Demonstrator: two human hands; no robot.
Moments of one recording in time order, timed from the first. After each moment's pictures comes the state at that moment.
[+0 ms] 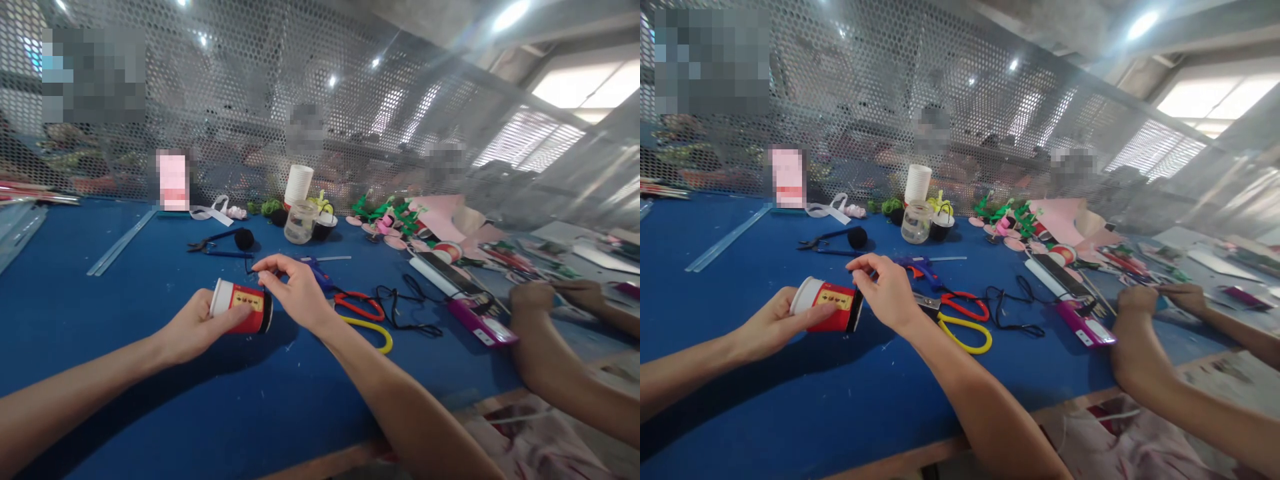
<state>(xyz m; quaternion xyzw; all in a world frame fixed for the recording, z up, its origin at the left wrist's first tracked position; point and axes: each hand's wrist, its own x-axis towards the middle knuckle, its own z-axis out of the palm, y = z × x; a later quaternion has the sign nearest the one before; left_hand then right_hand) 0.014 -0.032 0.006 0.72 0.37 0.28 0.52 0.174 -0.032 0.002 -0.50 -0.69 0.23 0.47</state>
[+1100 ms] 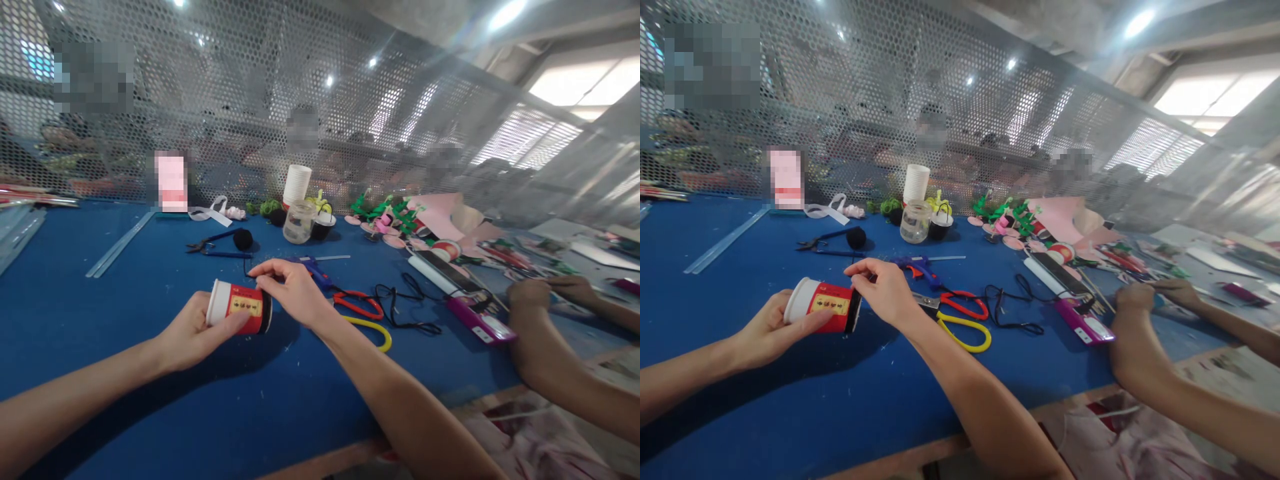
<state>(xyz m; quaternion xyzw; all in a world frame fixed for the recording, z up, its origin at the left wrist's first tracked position) 0.010 -0.035 0.001 0.78 0.35 0.30 0.43 0.174 -0.028 -0.001 -0.50 -0.66 0.33 0.45</state>
